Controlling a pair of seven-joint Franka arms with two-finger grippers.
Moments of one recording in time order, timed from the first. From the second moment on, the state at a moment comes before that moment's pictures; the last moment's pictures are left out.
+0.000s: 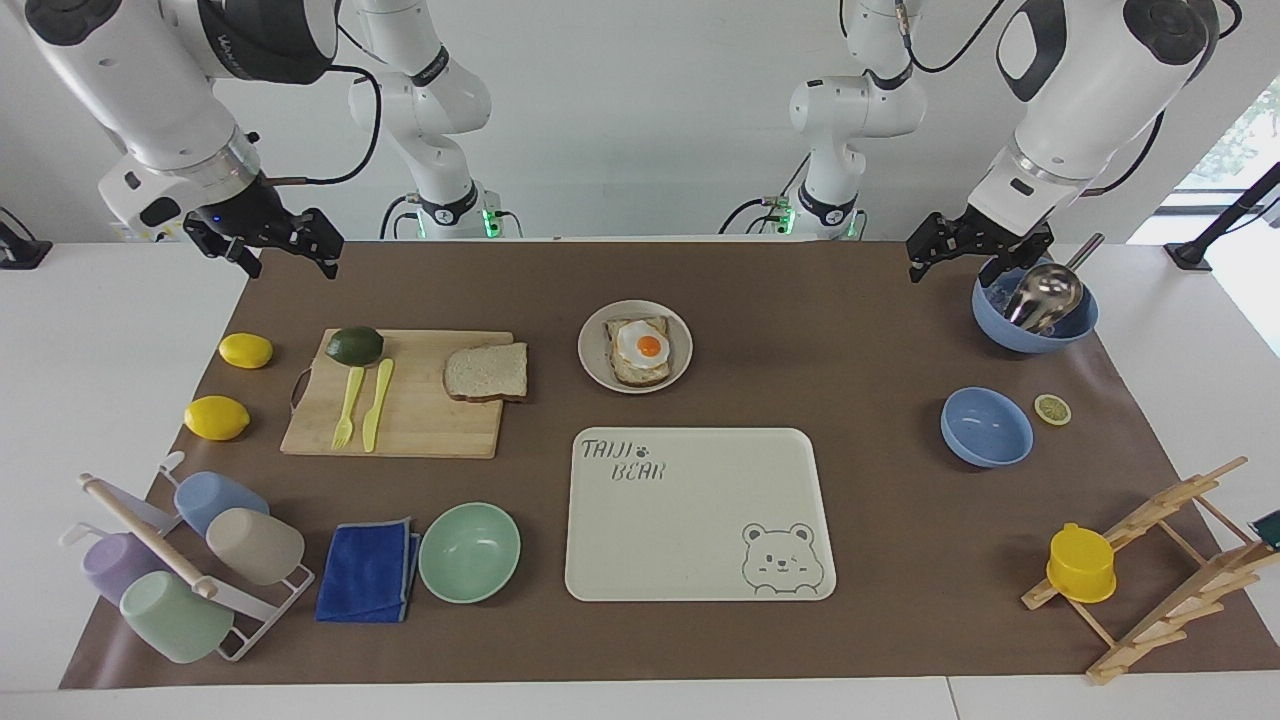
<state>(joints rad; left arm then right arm) -0.09 -0.02 -0.04 -1.65 -0.07 1.54 0.00 0.03 0.02 -0.10 -1.58 -0.01 1.46 -0.02</state>
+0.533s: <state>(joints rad) -0.09 -0.02 -0.04 -1.65 -0.07 1.54 0.00 0.04 0.01 -0.08 -1.59 0.00 1.46 0.08</state>
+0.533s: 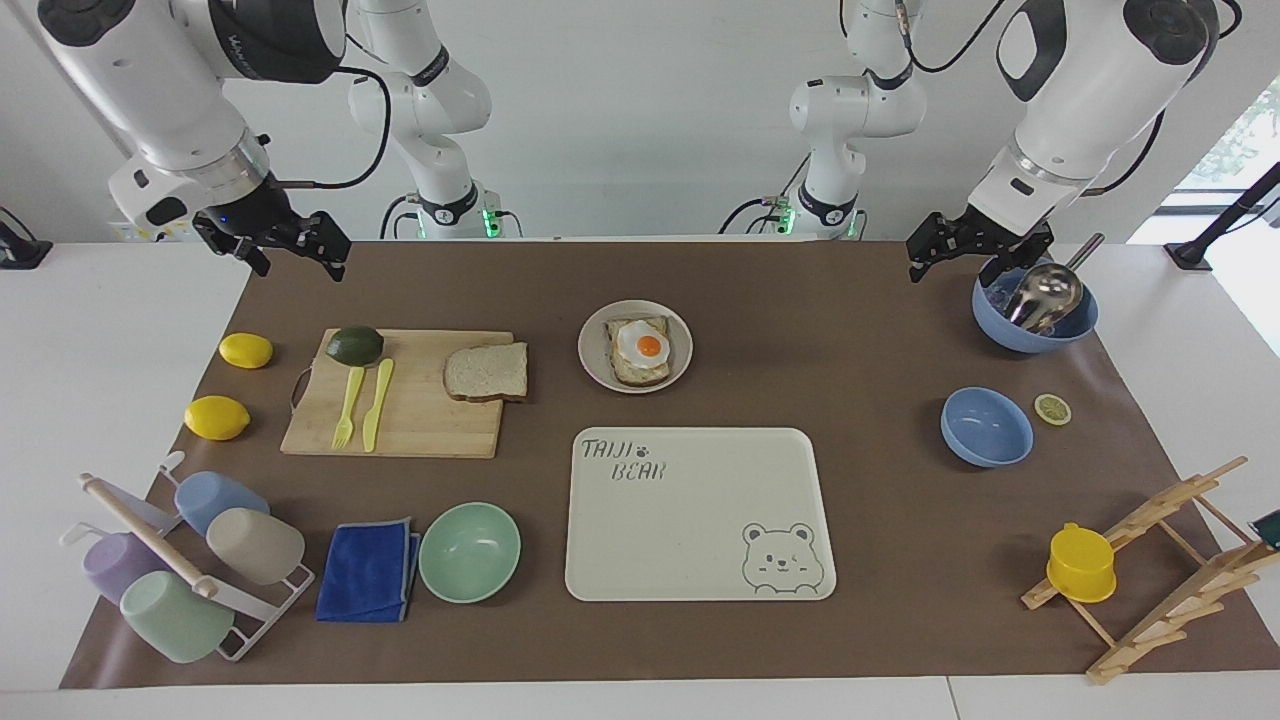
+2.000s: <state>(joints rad) -0.09 -0.02 -0.04 -1.65 -0.07 1.54 0.00 0.53 0.36 -0.08 -1.89 -0.08 1.86 0.68</state>
